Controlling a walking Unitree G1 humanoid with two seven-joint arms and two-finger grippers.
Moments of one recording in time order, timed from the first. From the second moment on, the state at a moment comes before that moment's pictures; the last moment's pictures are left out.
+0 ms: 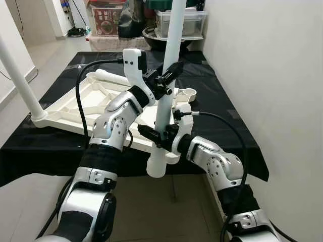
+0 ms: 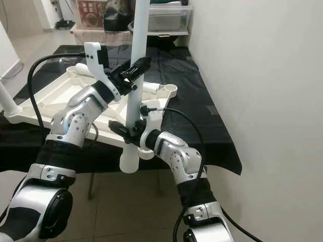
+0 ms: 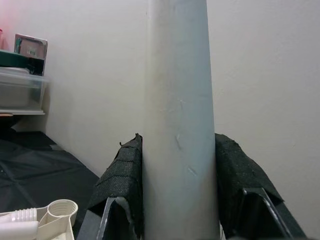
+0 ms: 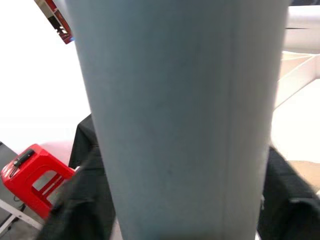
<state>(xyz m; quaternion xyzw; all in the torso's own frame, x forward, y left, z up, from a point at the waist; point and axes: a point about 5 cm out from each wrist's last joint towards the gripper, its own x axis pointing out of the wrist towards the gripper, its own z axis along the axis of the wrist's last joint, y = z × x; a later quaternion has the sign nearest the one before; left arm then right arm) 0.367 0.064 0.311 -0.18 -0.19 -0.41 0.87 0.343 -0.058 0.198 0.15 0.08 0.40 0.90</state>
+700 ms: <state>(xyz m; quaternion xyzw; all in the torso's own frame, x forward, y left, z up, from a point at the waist) 0.368 0.064 0.310 -0.18 -0.19 -0.41 0.88 0.342 -0.055 0.199 0.15 0.08 0.40 0.90</state>
